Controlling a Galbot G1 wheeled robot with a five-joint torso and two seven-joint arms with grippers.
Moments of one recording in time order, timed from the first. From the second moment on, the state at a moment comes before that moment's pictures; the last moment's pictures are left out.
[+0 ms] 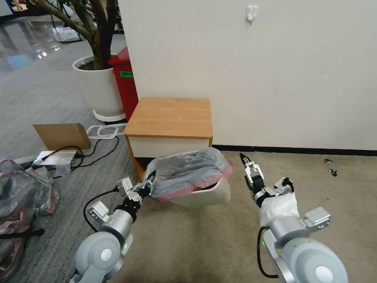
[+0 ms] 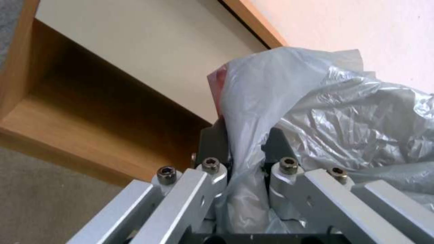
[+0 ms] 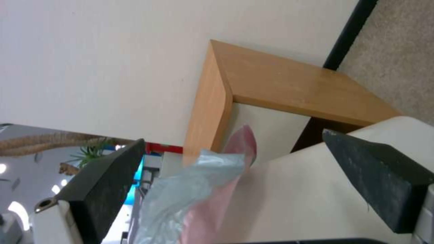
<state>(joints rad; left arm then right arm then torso) 1.48 -1.22 -0.45 -2.12 -1.04 0.22 -0.11 -1.53 1.45 0.38 2.41 1.35 -0.11 0.54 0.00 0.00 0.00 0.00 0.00</state>
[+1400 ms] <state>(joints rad) 1.46 -1.26 -0.41 -2.12 -1.00 0.22 -0.13 -1.49 1.47 0.35 2.38 1.31 -0.10 0.50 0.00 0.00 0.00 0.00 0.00</state>
